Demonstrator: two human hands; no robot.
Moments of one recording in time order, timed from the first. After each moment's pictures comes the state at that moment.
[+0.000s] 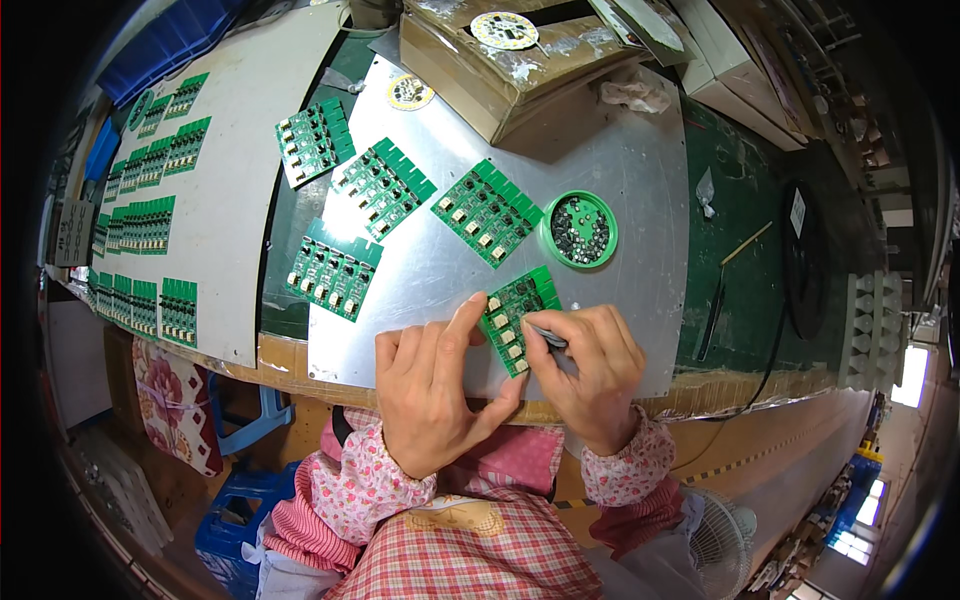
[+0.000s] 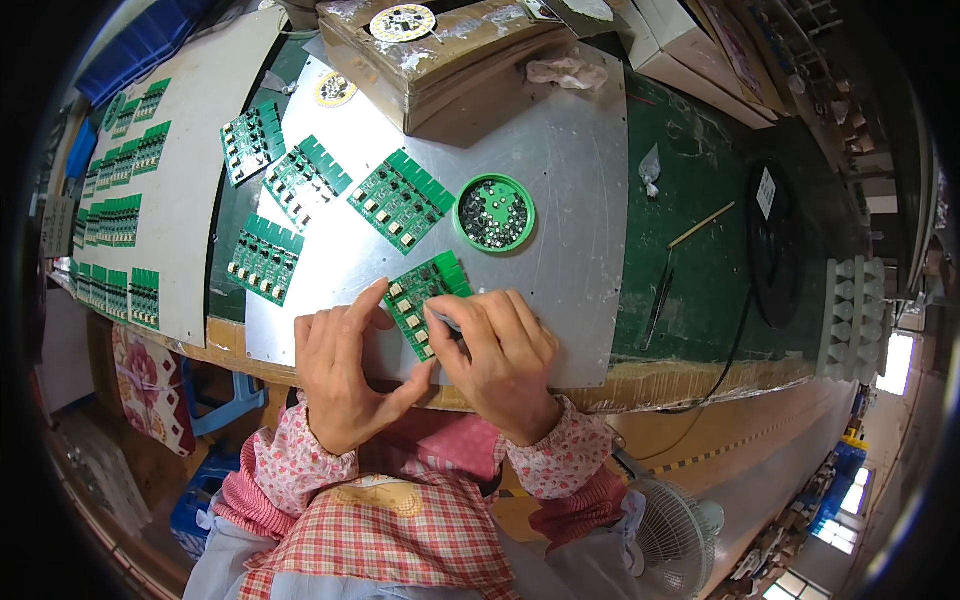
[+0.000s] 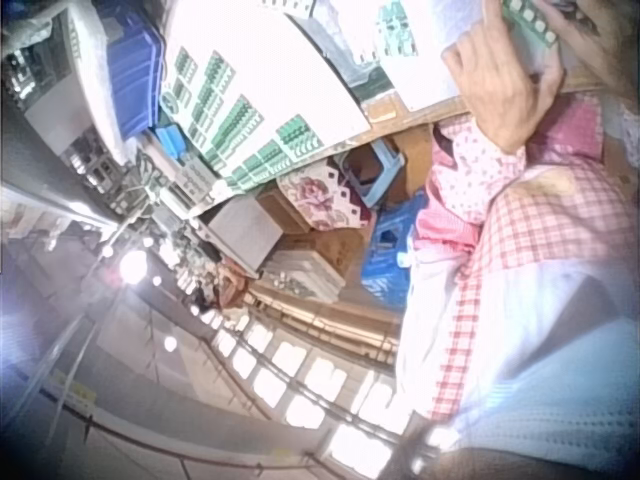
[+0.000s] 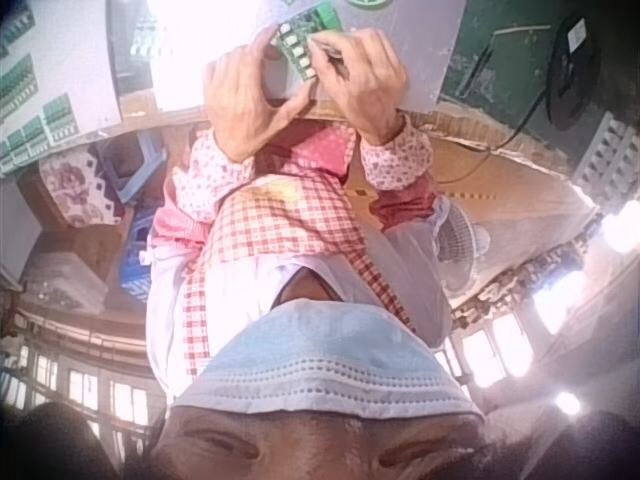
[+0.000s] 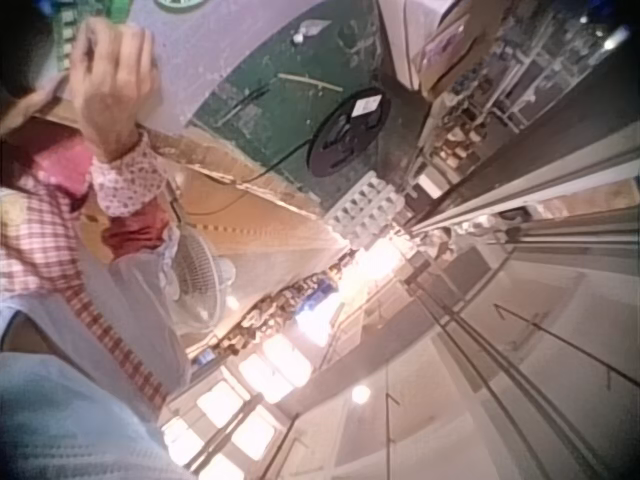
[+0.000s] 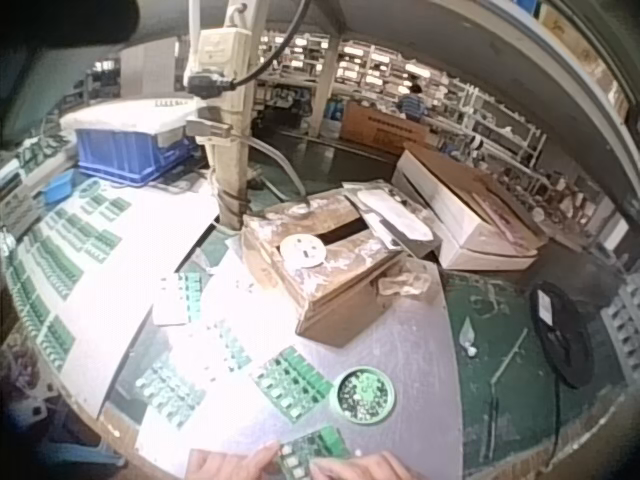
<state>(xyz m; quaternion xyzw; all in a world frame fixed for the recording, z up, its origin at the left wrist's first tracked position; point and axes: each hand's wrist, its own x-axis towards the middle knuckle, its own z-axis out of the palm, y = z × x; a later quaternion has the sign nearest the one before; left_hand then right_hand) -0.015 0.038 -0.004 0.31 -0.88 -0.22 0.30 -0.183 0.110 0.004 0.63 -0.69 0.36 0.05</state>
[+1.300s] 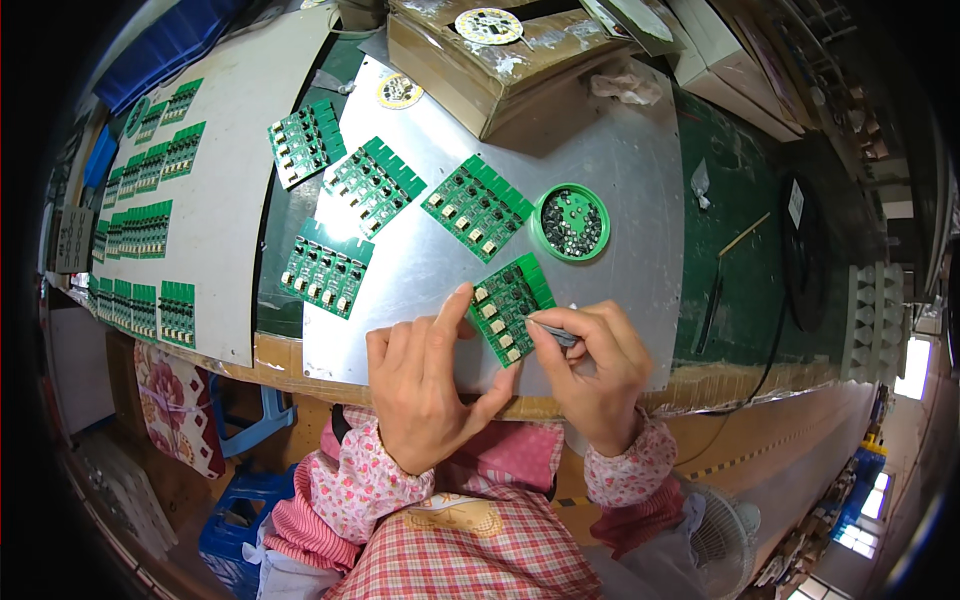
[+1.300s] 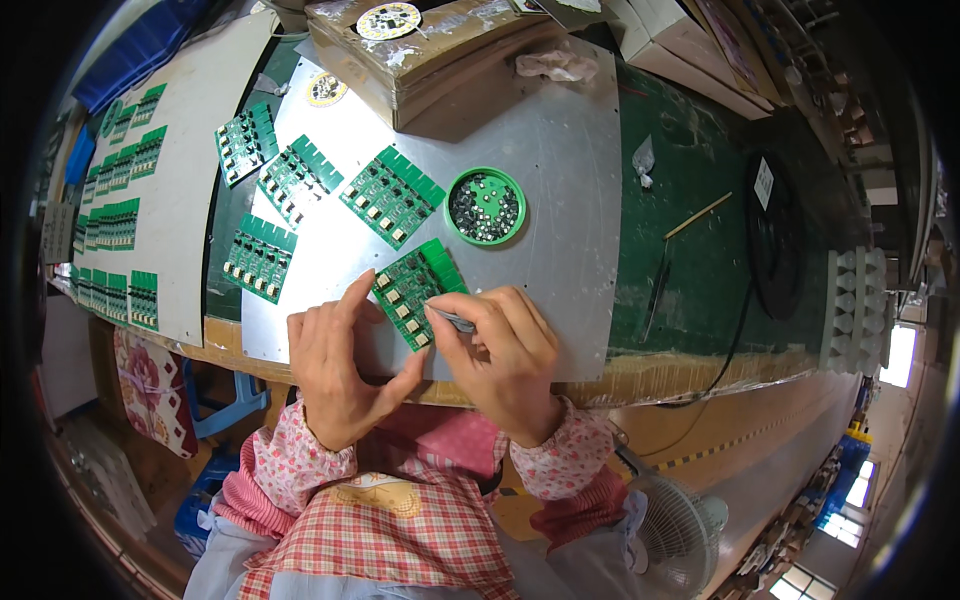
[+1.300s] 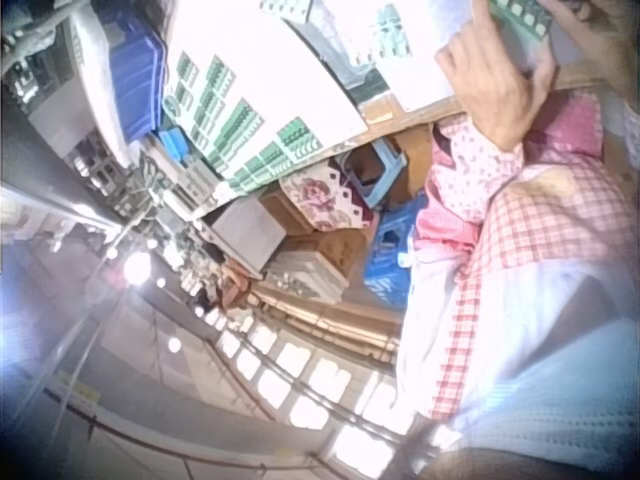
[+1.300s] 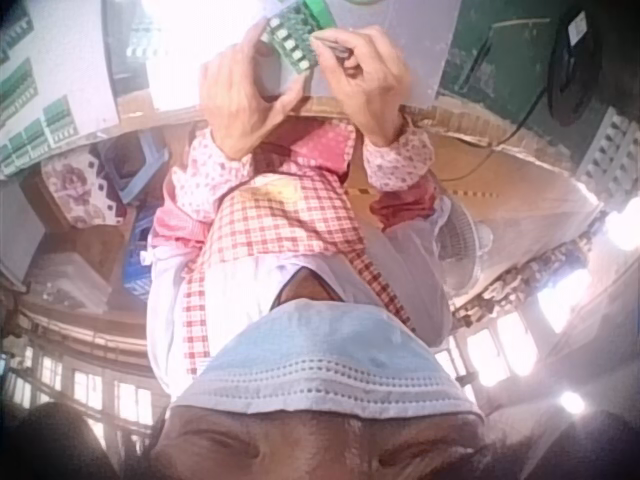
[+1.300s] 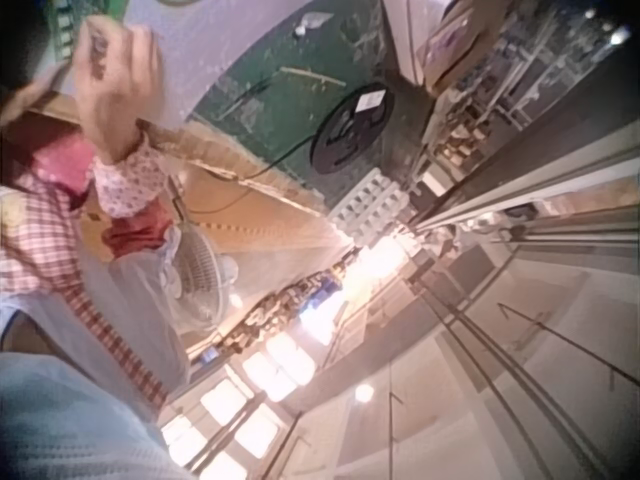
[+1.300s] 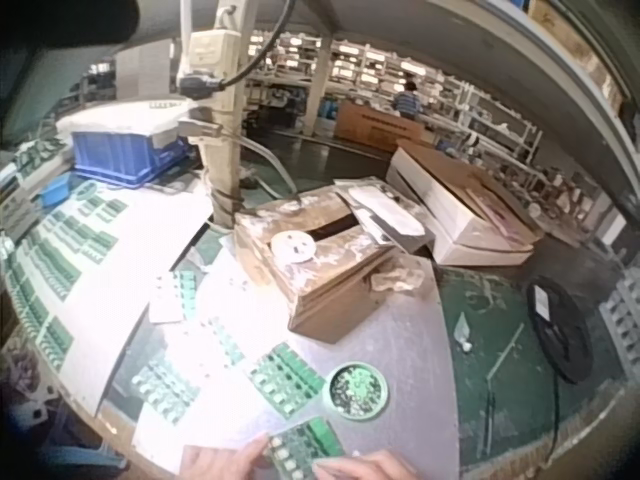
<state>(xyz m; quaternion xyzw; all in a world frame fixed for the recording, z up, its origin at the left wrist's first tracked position) -0.017 0.038 -0.002 0.32 -0.88 -0.20 0.30 -0.181 0.119 0.012 0.55 -0.71 0.43 -0.04</state>
